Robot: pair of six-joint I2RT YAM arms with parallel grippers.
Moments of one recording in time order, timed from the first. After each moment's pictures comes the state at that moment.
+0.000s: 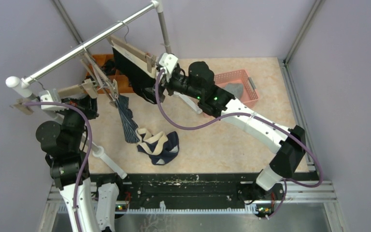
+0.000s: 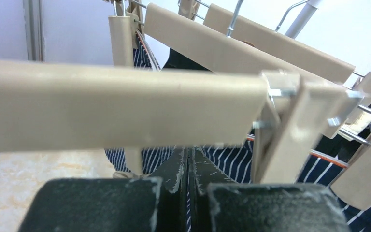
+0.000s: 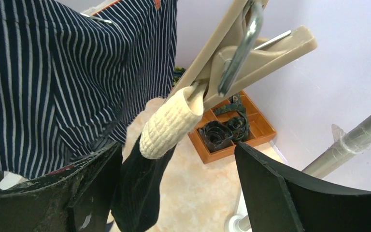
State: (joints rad) left arm 0.25 0.54 1.01 -0.29 0.28 -0.47; right arm 0.89 1.58 1.55 0.06 -0.25 -0.26
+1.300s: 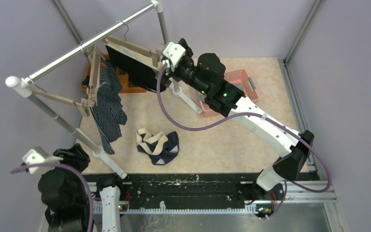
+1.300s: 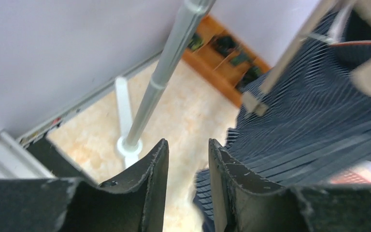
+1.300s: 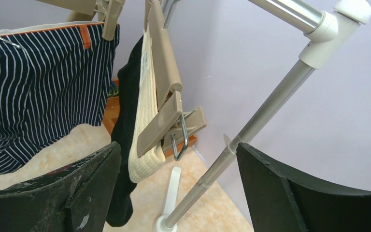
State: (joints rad) left arm 0.28 0.23 1.29 -1.14 -0.25 -0.47; right arm 0.89 1.54 1.67 -0.01 -0.05 -0.47
